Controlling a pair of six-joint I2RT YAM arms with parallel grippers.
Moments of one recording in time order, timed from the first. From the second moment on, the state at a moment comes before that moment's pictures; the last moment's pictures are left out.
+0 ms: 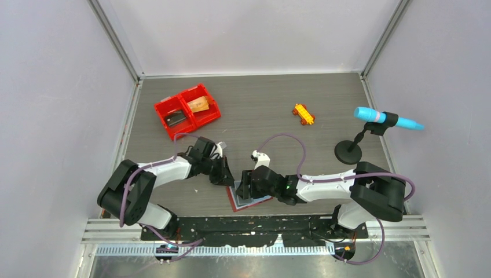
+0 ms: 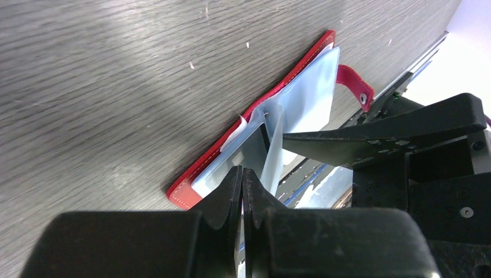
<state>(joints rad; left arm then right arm) -0.52 1.44 0.56 -0.14 0.60 -0.72 1.17 1.48 0.59 0.17 0.16 0.92</state>
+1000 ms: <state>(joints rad) -0.70 1.50 0.68 -0.08 0.58 -0.83 1.17 0.97 0.55 -0.21 0.33 0.89</state>
